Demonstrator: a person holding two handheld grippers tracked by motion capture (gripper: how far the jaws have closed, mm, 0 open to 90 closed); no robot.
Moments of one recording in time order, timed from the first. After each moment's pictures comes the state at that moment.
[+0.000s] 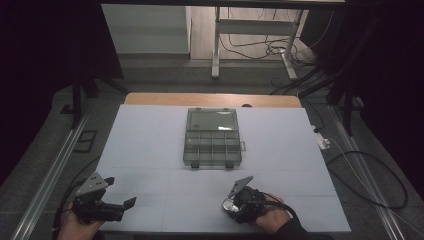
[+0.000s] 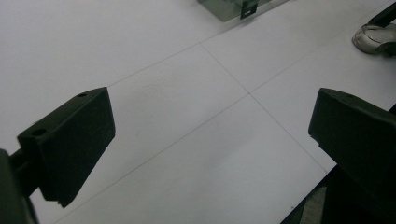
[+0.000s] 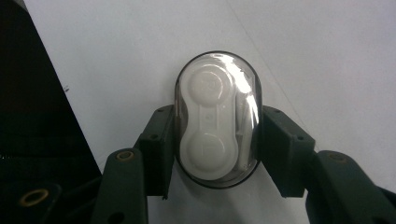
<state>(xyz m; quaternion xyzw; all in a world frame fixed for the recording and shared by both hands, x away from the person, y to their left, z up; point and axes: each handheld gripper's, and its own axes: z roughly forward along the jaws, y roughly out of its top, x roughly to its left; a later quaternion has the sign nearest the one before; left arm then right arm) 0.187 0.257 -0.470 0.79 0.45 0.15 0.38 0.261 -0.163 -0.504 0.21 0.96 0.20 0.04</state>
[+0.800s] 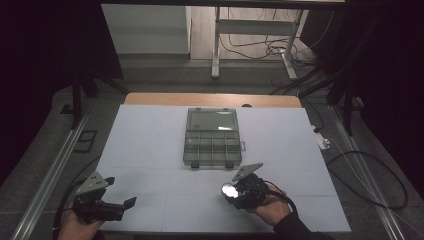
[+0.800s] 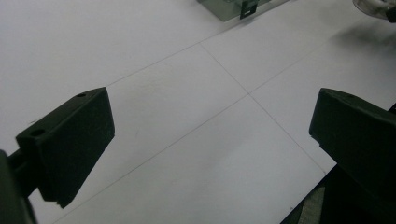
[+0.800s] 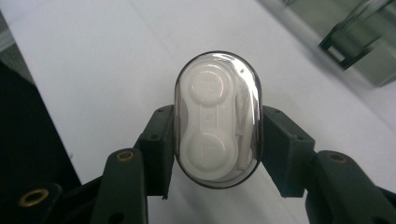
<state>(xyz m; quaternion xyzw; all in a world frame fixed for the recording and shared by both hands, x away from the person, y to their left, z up) 0.189 0.258 -0.470 0.79 0.45 0.15 0.38 0.282 -0.166 -0.476 0.27 0.92 0.28 0.06</state>
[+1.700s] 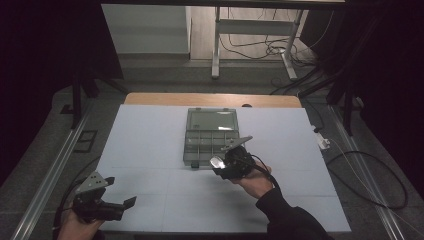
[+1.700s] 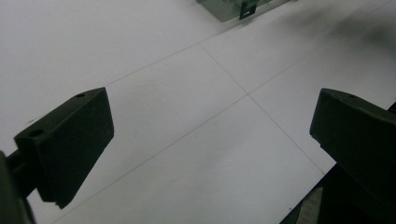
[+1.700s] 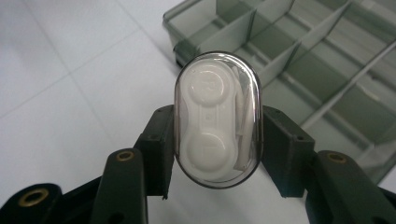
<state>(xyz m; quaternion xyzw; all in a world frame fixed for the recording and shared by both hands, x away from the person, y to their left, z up) 0.190 0.258 -0.470 0.79 0.45 0.14 0.39 0.343 -0.127 -0.458 0.29 0.90 0.32 0.08</state>
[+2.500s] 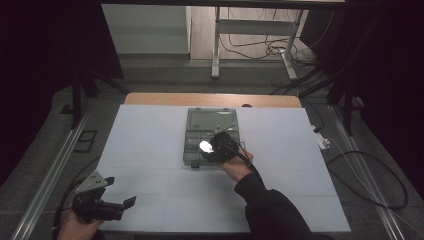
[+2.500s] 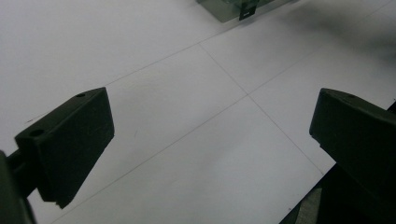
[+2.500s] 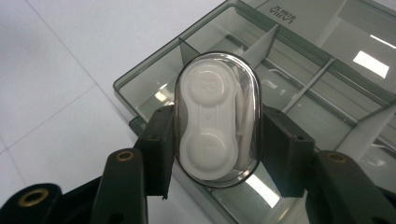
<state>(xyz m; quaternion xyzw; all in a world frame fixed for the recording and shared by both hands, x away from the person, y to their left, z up) 0.190 0.259 -0.471 0.79 0.45 0.14 0.39 0.389 -0.085 -0.473 0.32 0.88 0.33 0.11</state>
